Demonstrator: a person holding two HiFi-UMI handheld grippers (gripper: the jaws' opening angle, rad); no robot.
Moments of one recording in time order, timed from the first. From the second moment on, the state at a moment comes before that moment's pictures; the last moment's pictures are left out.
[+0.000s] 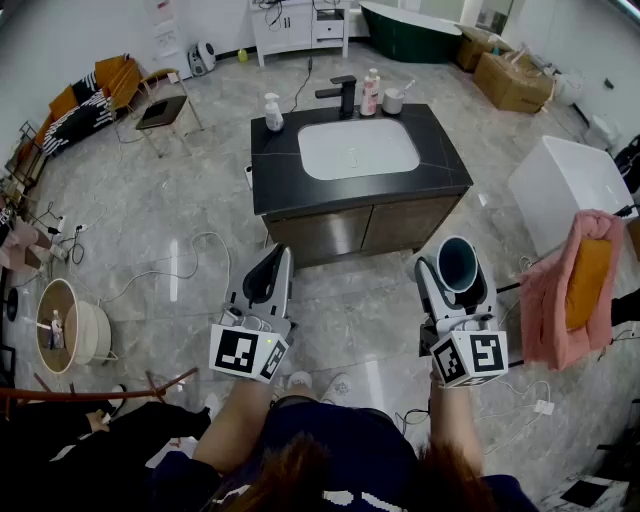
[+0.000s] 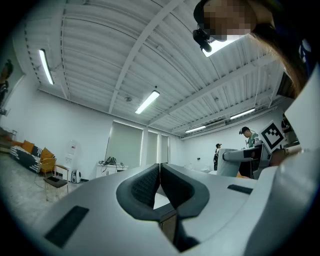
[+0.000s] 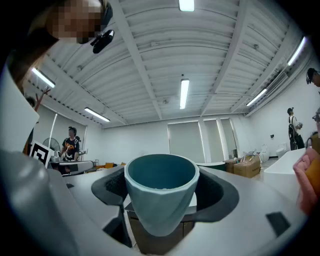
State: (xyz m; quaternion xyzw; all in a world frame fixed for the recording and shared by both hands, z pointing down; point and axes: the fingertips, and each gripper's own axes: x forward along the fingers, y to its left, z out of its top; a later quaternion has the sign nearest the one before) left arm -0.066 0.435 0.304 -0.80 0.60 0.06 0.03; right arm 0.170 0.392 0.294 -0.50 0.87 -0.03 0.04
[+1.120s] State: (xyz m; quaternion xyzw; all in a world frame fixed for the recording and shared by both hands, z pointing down) left arm -0.103 0.365 0.312 -0.80 0.60 0.06 0.03; right arm 0.120 0.329 0.297 -0.48 0.88 -0.03 0.05
